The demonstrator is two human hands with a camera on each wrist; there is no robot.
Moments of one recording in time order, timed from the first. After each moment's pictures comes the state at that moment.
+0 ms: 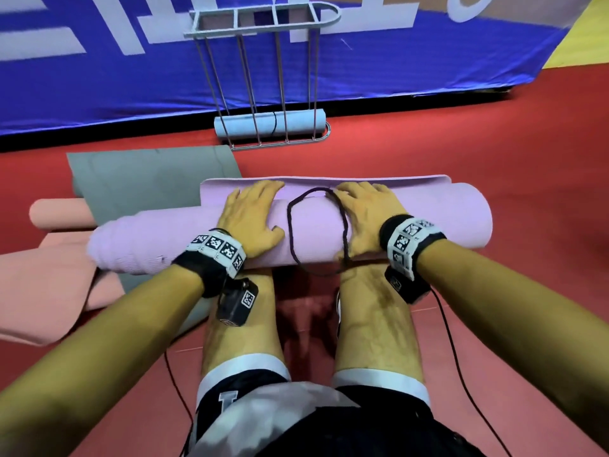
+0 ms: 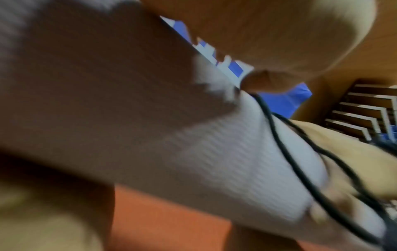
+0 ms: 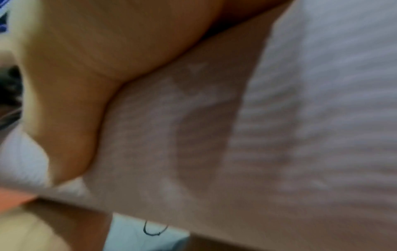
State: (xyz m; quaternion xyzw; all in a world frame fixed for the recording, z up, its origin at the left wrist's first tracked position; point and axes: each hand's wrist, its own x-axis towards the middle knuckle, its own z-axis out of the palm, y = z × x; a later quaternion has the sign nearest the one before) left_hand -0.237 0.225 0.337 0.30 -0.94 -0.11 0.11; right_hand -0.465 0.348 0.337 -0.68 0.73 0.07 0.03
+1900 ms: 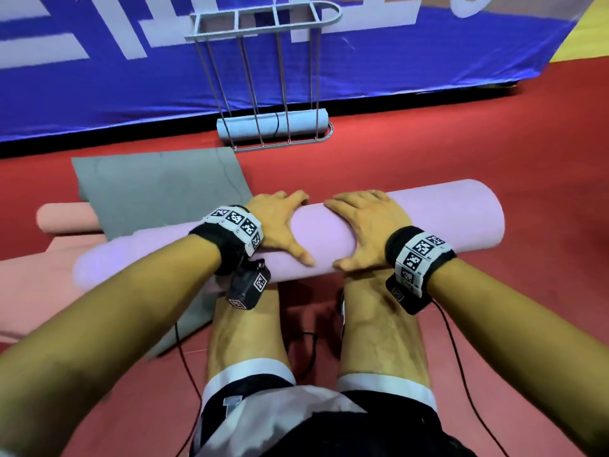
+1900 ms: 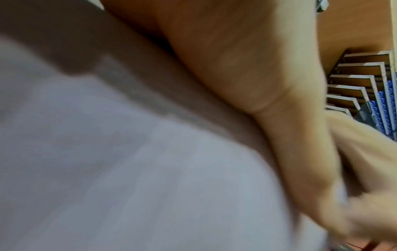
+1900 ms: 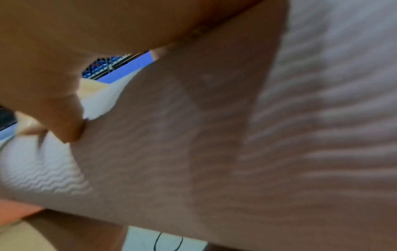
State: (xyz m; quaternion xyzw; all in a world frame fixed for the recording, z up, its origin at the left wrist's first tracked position) left_hand -0.280 0.217 0.354 0.30 -0.93 -0.10 -0.16; right_hand -0.461 0.363 0.334 -0.71 0.70 -0.02 0.02
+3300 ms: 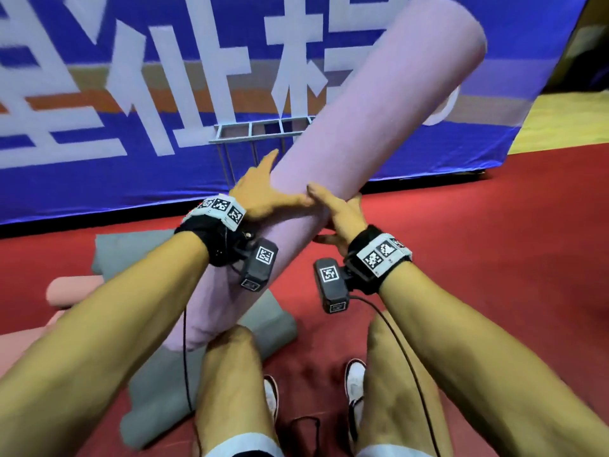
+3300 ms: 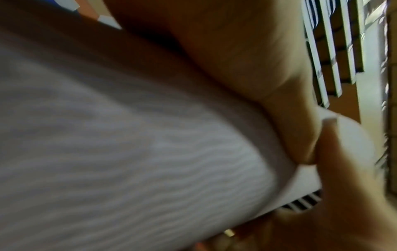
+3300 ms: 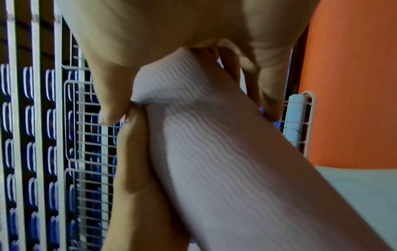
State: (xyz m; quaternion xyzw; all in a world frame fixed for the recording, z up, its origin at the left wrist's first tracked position) left_hand -0.288 0.169 0.494 0.39 -0.86 -0.27 0.18; right_hand -0.414 0.296 0.453 -0.24 0.55 -0.69 0.40
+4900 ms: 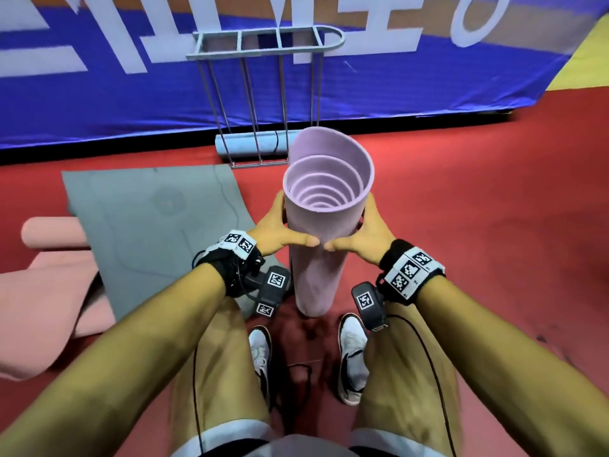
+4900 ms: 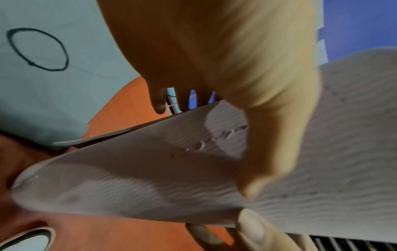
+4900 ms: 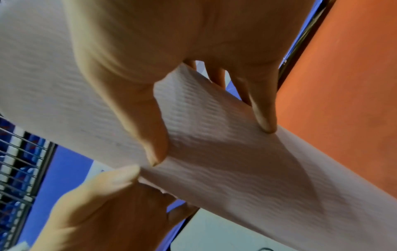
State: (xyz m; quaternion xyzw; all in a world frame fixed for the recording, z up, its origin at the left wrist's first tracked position) left_hand -0.309 0.153 0.303 0.27 -0.74 -0.60 0.16; right_hand -0.484 0.295 0.315 -0.46 0.66 -0.51 0.32
